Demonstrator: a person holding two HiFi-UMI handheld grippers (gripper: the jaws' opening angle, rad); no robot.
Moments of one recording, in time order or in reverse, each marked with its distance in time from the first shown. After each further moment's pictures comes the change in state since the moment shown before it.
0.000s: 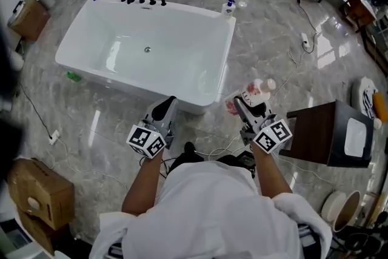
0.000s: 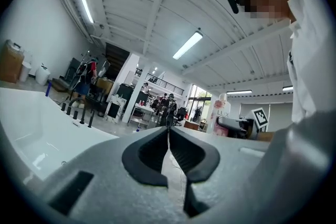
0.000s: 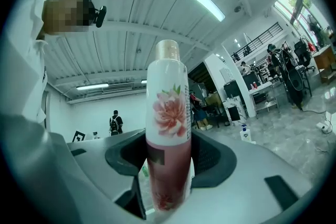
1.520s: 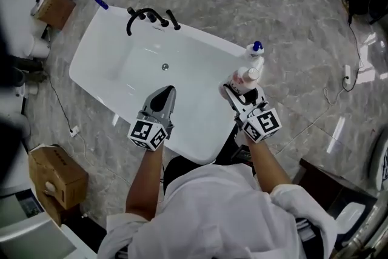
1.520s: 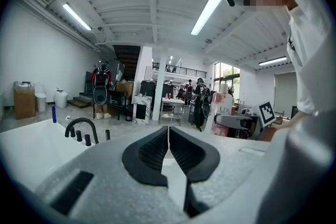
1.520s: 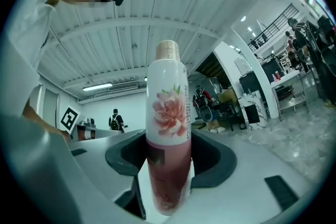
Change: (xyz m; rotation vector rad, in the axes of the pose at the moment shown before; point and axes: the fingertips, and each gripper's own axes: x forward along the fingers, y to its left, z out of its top) left arm 0.362 0.240 0.059 0.173 0.126 0.314; right arm 0.352 -0.328 0.035 -0.013 0.017 0.198
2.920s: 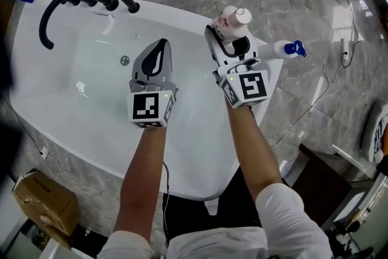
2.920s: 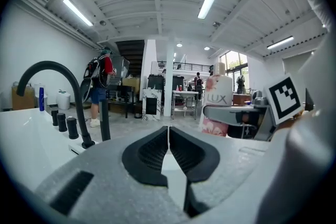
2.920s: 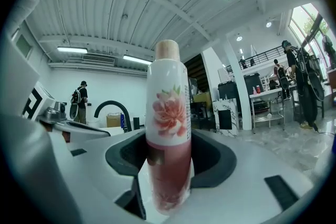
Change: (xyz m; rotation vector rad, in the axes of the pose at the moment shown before) left arm 0.285 0.198 -0.205 0.069 0.002 0.082; right arm 0.245 -0.224 -0.215 -0.201 0.023 -0.330
